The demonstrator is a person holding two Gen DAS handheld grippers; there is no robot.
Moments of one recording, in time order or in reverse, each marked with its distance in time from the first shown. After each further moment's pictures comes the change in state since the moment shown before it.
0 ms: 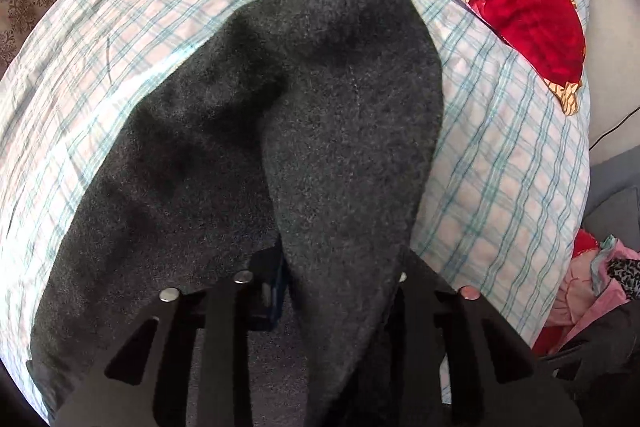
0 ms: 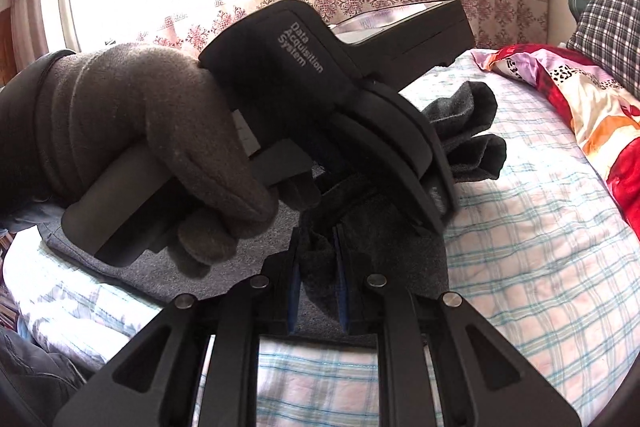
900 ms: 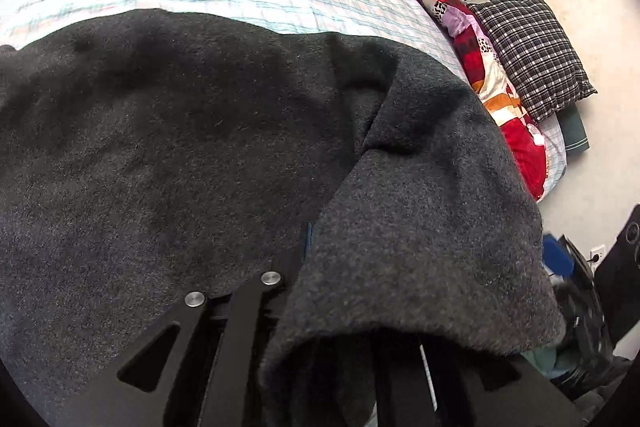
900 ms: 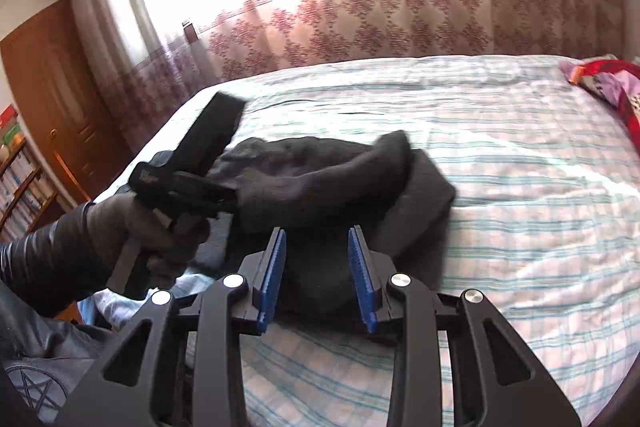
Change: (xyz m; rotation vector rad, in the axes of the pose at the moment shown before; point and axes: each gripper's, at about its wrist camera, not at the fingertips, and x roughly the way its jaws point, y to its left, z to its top) left arm -0.051 0.162 -0.214 -0.590 -0.305 -0.286; right arm -0.028 0.019 0.018 -0.013 0.083 0.248
